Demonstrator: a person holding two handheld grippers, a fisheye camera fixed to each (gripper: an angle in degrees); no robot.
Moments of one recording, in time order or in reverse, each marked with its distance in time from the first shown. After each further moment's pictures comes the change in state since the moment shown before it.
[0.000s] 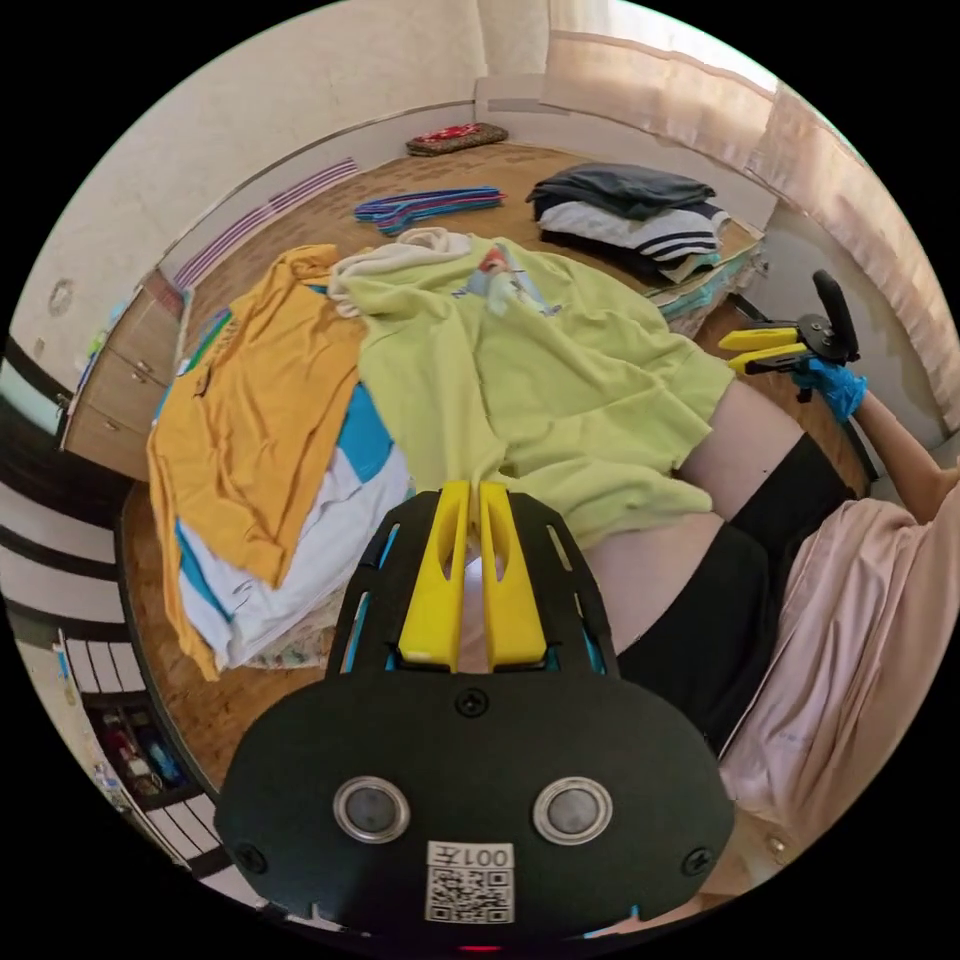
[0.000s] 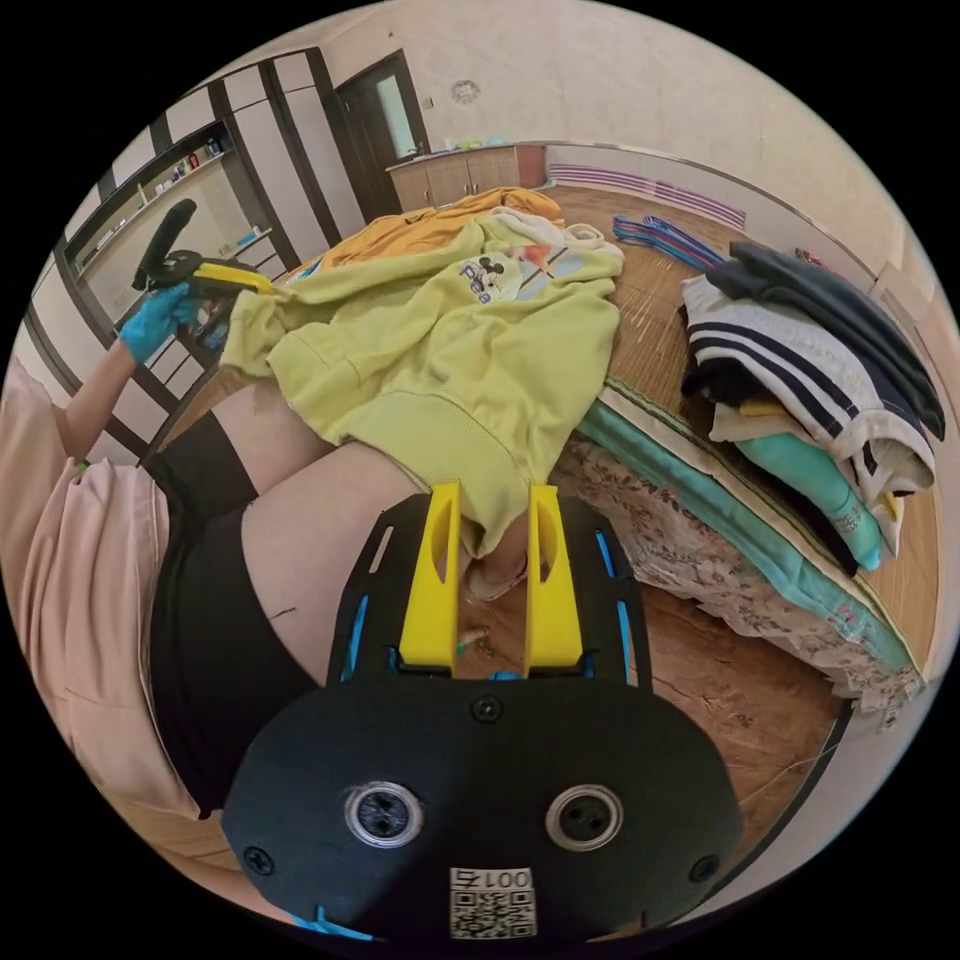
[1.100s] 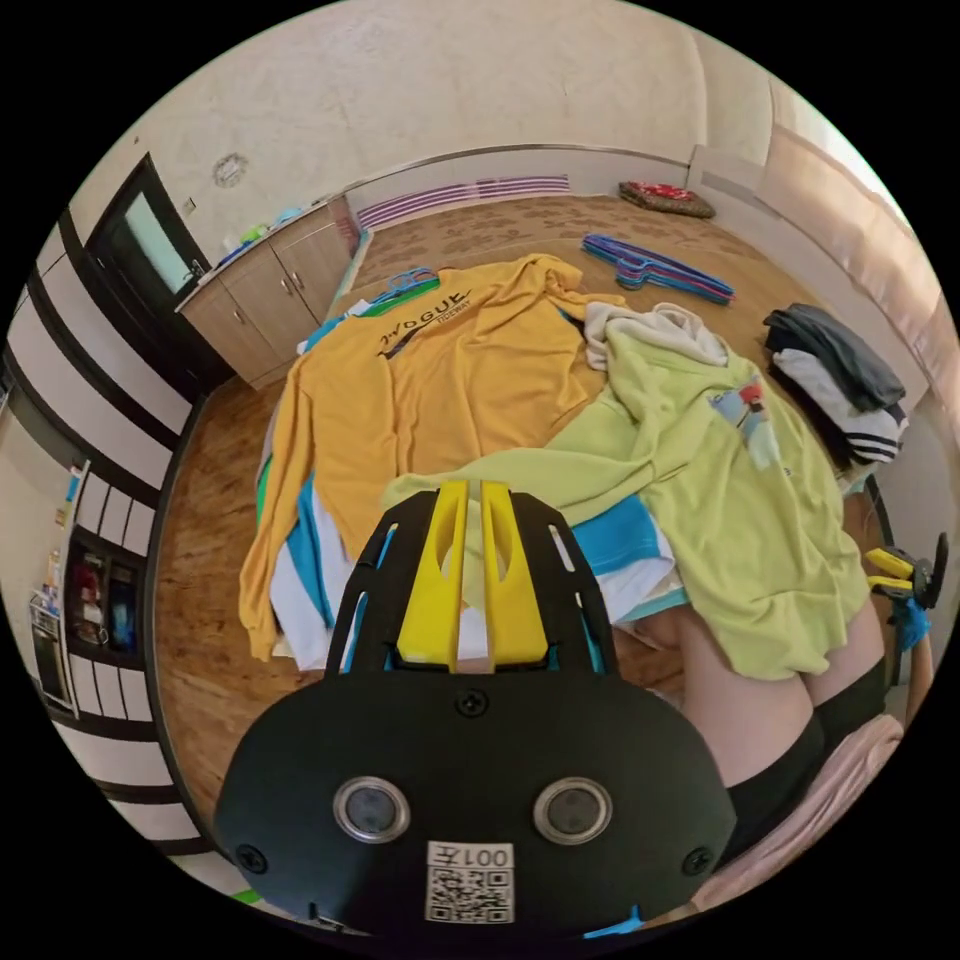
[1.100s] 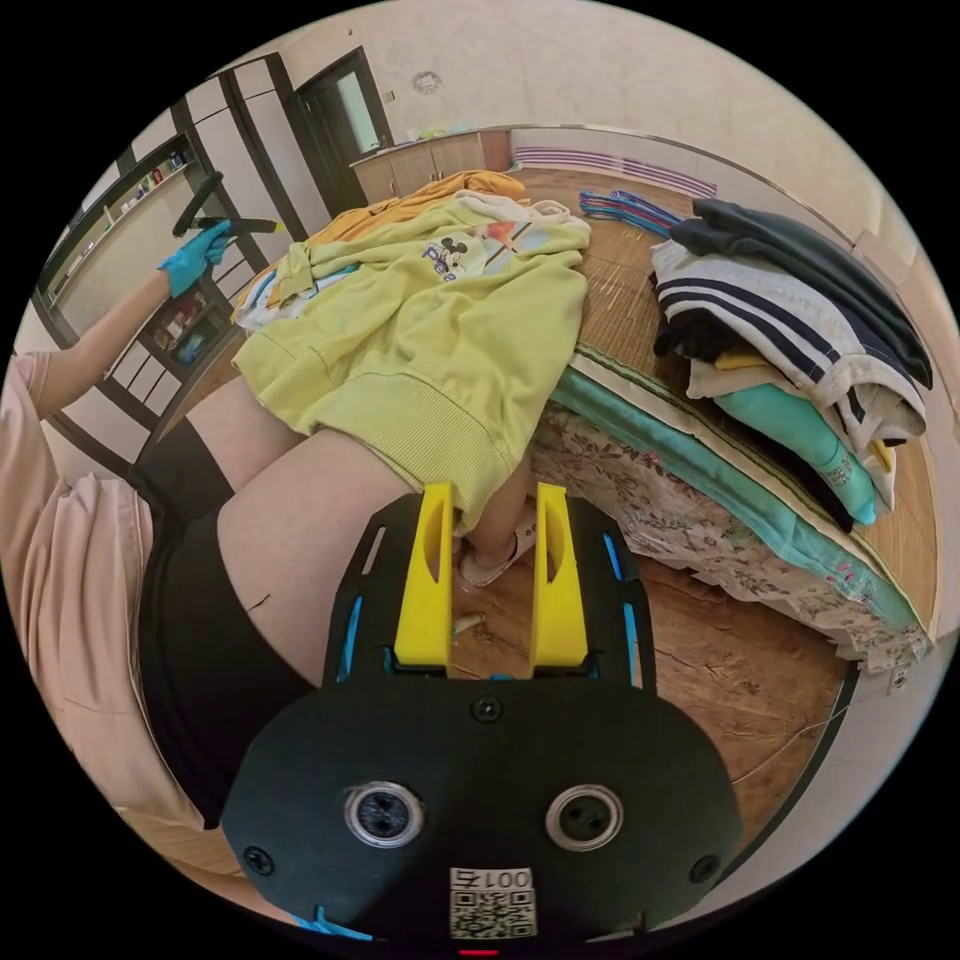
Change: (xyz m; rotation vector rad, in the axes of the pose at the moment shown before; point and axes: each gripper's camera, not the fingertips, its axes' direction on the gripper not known) left arm -0.150 0.020 0.009 0.086 -0.176 -0.404; right arm -0.006 0.068 -0.007 -0.046 0.033 0.077
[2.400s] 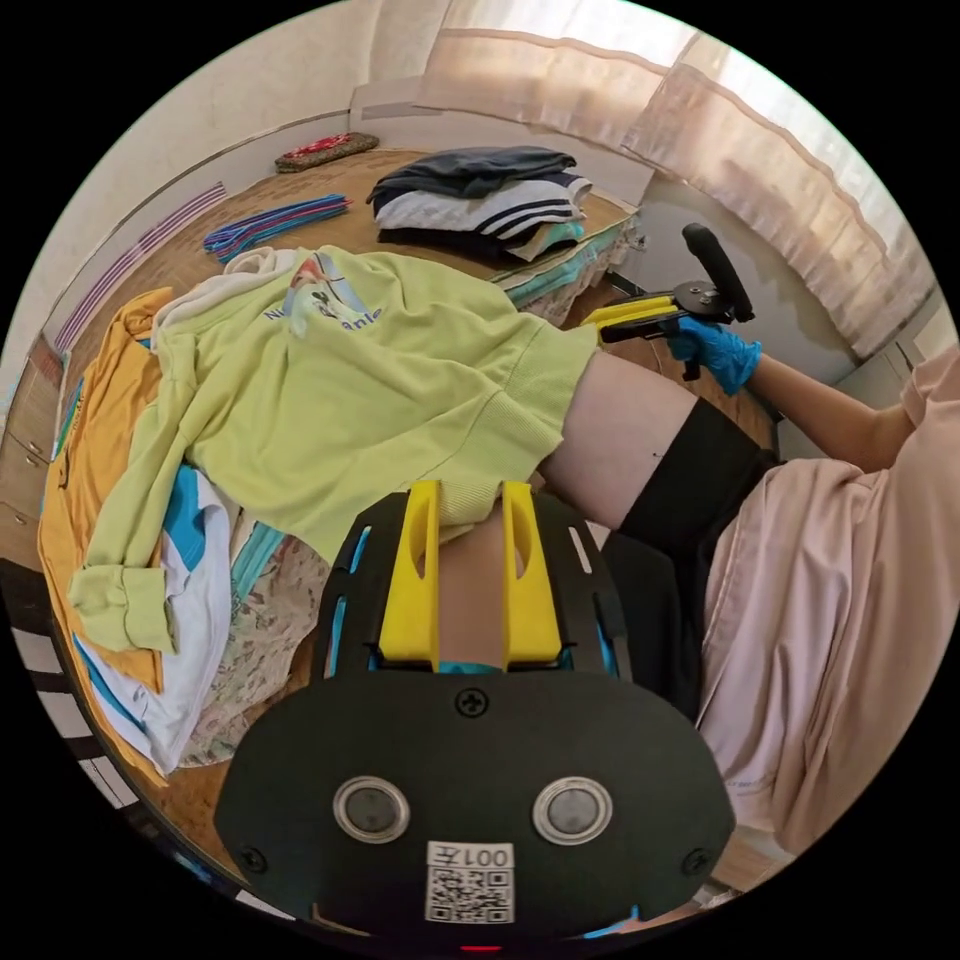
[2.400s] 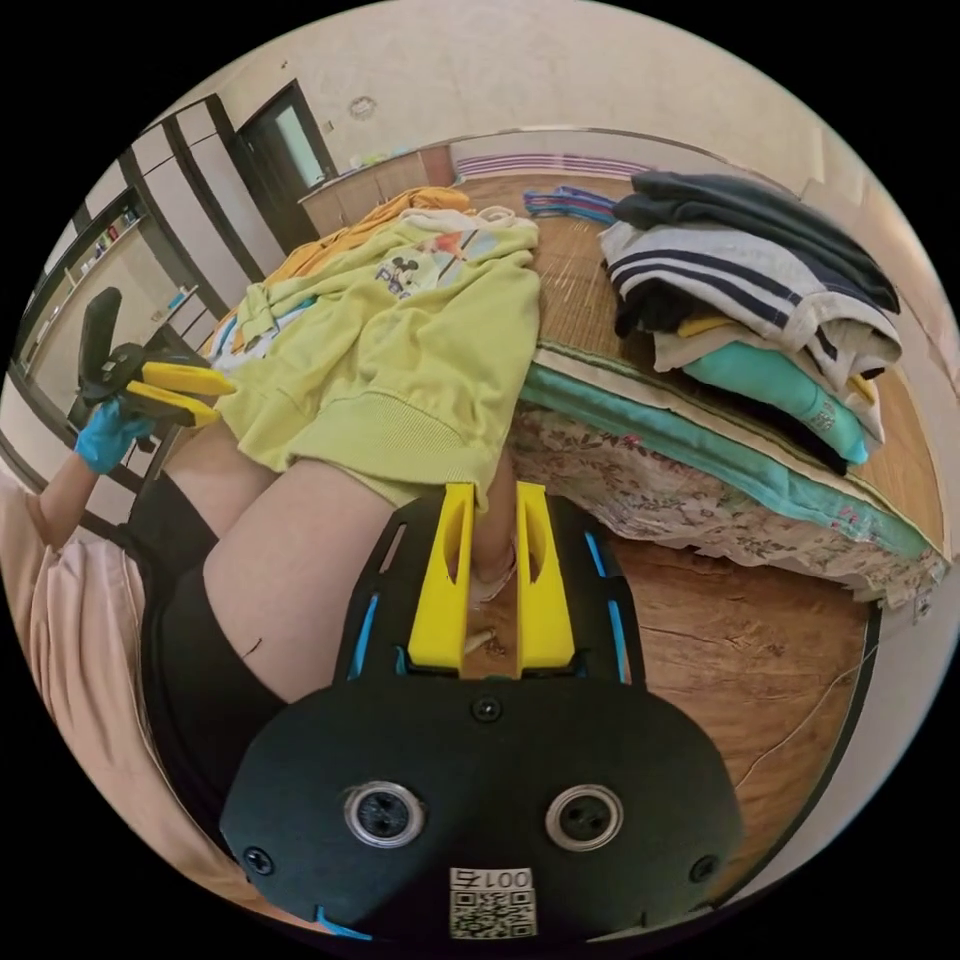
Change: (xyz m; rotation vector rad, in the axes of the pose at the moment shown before) left arm 0.226 0.099 0.014 -0.105 0.503 0.598; right arm 0.002 0.043 -0.028 0.066 0.044 0.163
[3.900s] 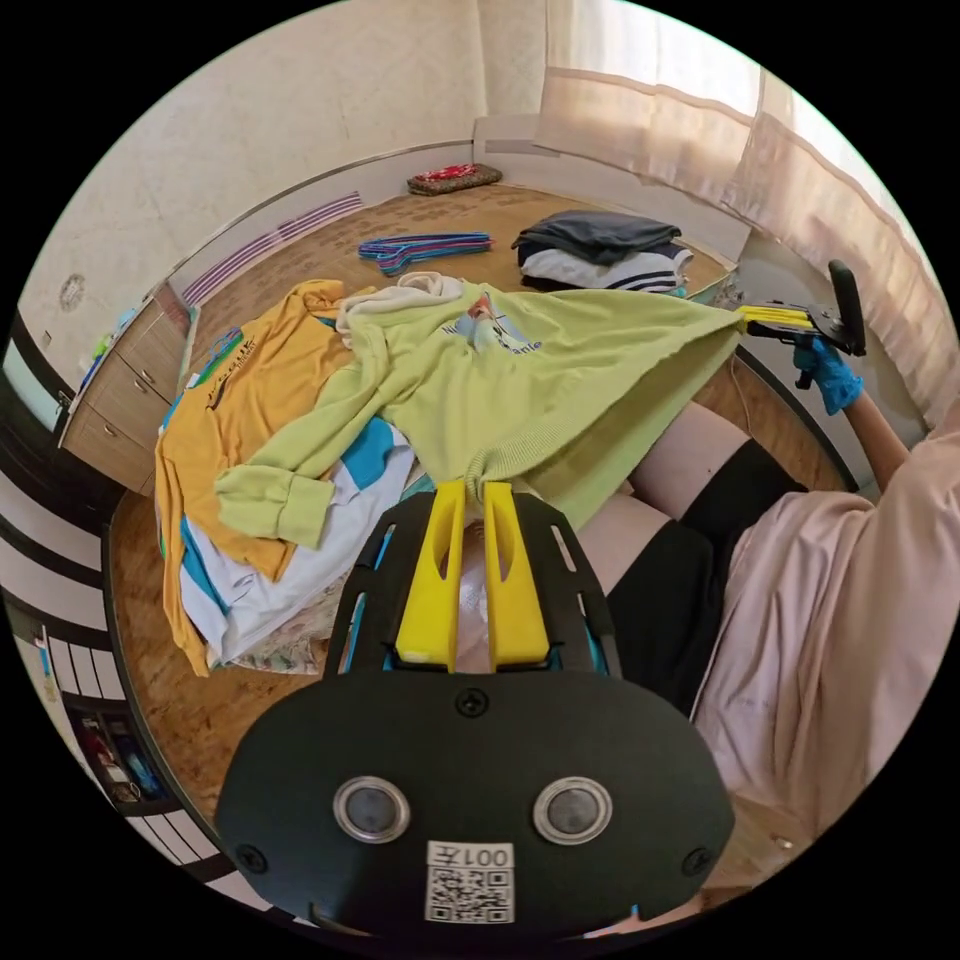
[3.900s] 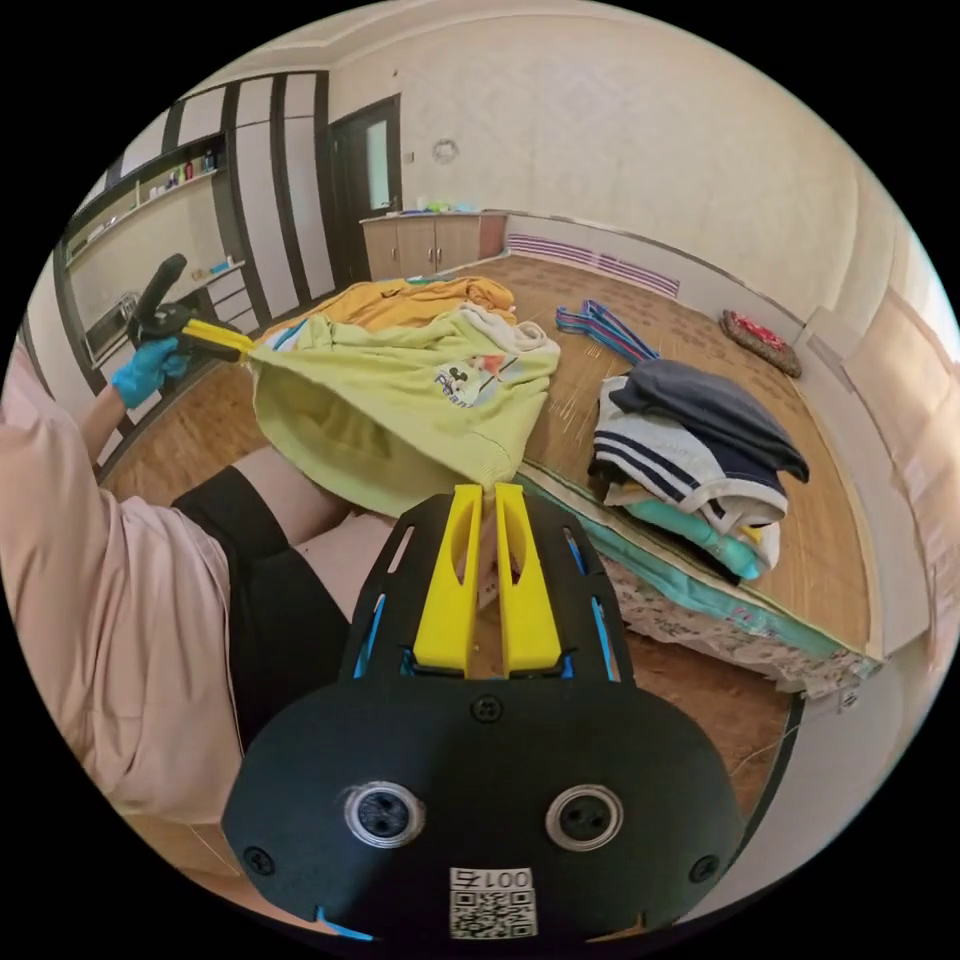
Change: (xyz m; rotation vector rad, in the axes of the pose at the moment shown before) left arm 0.008 0.130 -0.146 0.087 -0.241 -0.191; right arm -0.095 0.012 -0.161 0.142 0.102 -0.247
